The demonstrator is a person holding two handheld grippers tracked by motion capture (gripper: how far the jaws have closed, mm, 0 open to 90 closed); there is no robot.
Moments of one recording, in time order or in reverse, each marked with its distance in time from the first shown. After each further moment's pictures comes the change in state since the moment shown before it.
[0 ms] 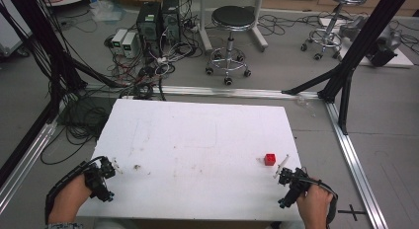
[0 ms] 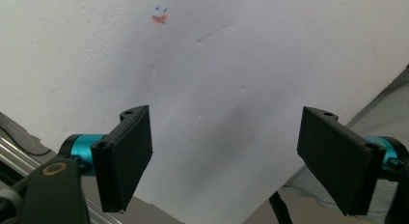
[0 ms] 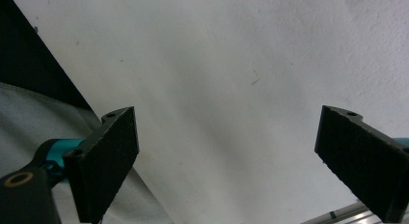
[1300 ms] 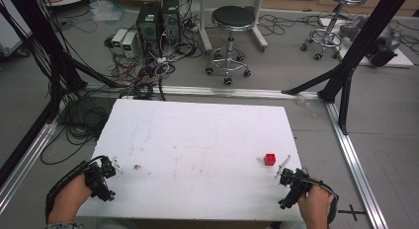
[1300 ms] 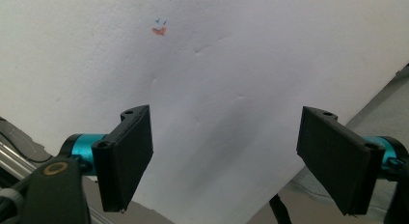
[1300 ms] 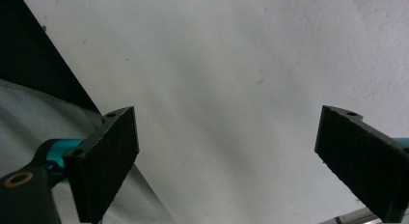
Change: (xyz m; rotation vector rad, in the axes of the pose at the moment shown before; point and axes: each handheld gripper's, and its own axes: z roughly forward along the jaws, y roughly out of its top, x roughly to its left) left arm -0.001 0.003 -0.003 -0.024 0.001 0.010; right arm -0.001 -0.004 0.001 -0.019 0.025 -0.005
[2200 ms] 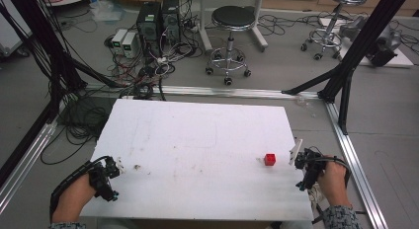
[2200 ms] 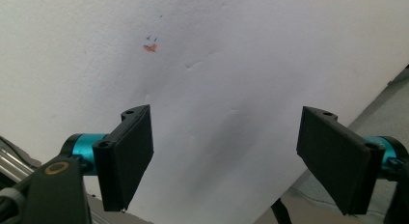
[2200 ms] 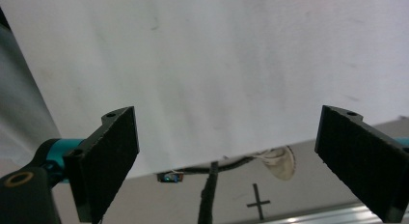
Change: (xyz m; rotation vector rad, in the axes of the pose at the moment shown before) left arm -0.005 0.008 0.003 -0.006 0.006 0.024; right arm -0.070 -0.008 -0.032 0.043 -0.035 -0.275
